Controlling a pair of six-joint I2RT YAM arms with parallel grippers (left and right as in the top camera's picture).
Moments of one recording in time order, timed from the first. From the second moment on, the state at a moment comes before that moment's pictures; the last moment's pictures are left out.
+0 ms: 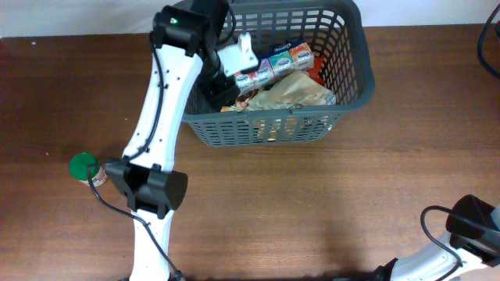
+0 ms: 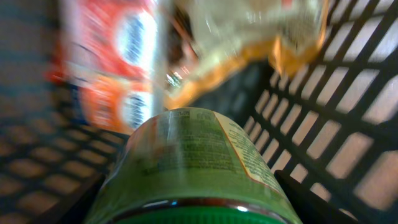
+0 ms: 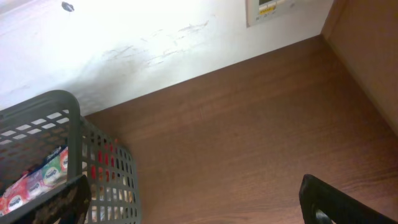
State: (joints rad) left arm -0.33 2.27 2.56 -1.69 0.11 0.77; right arm -0.58 1.90 2.67 -1.51 -0.41 -0.06
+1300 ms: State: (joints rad) left arm 0.14 2.07 2.84 -1.66 0.00 0.23; right arm -0.58 1.90 2.67 -1.50 -0.41 -0.06
